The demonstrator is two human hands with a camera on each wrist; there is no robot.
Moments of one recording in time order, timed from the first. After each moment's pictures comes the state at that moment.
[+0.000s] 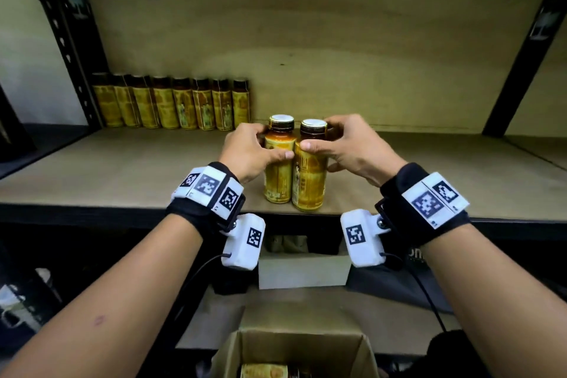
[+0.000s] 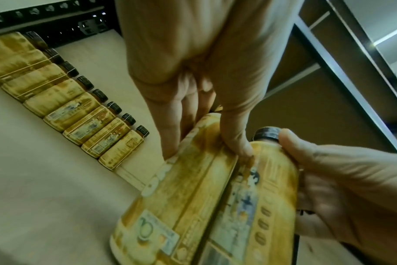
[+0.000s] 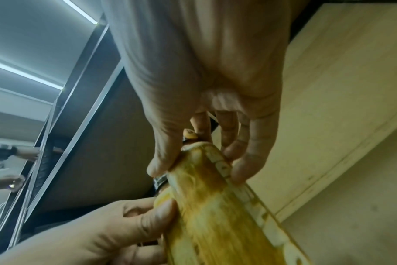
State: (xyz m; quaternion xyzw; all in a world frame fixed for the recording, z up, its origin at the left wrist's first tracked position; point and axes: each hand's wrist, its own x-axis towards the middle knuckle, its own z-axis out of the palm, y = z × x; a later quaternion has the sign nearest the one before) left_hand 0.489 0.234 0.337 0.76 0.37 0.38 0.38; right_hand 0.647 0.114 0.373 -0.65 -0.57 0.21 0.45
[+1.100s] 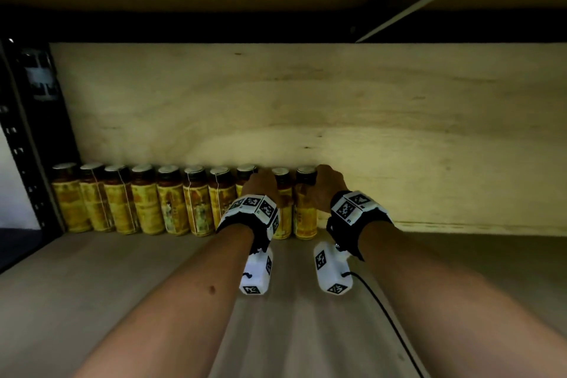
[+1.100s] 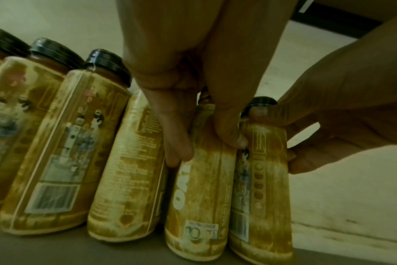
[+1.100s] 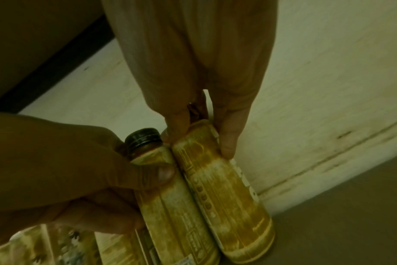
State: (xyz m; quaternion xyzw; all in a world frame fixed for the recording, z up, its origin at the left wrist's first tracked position) left_hand 0.612 0.513 0.379 0.81 0.54 0.18 0.12; right_hand 0.738 0.455 0.385 -0.78 -0.51 0.12 0.35
